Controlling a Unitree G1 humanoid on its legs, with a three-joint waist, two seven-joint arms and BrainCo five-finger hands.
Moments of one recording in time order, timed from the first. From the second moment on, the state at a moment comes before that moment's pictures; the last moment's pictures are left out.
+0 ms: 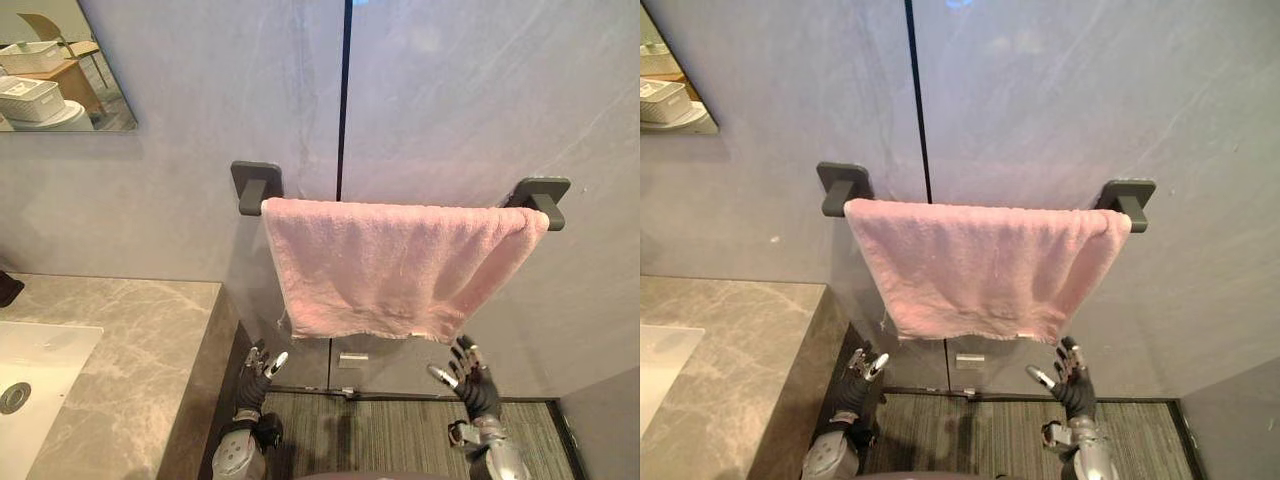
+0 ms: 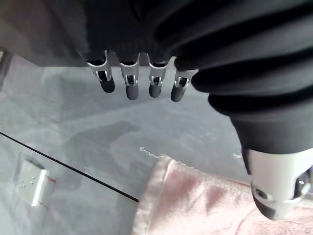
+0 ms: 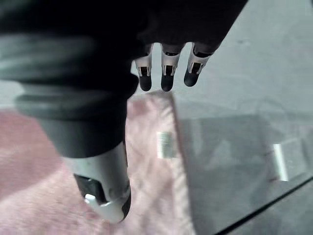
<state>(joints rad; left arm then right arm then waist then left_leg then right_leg) 0.35 -0.06 -0.03 0.26 -0.15 -0.13 0.02 0.45 0.05 -0.13 0.12 0.17 -0.17 0.08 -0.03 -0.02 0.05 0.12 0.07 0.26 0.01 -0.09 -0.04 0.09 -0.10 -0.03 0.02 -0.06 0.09</state>
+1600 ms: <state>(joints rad) 0.11 0.04 0.03 0.85 -0.06 -0.12 0.14 0.12 -0.01 -0.07 0.82 0.07 -0.12 -0.02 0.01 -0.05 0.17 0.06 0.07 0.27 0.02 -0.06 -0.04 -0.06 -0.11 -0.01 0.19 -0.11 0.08</state>
